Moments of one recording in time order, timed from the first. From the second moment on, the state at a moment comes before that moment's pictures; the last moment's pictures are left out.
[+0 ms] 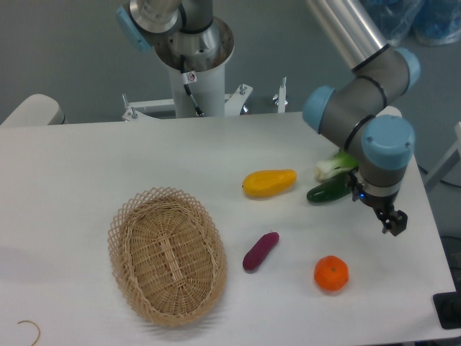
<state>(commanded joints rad) 2.72 -2.14 -1.53 -0.92 1.77 1.72</state>
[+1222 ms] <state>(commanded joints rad) 2.71 -2.06 -1.75 -0.83 1.76 1.59</state>
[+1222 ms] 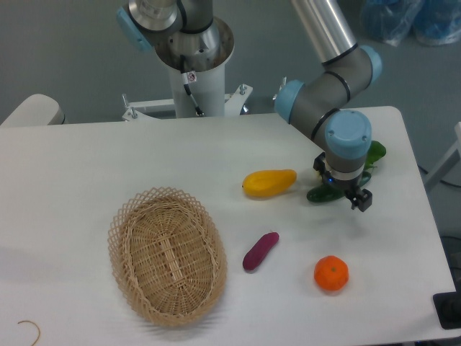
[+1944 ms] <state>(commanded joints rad) 2.71 -2.08 -1.75 -0.81 1.76 1.58</state>
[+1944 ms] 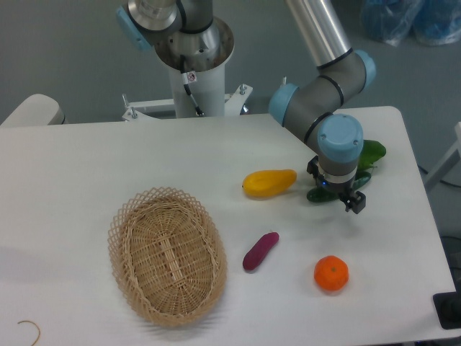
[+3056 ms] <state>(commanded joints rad) 2.71 -2.09 -1.73 -0.81 1.77 1.60</state>
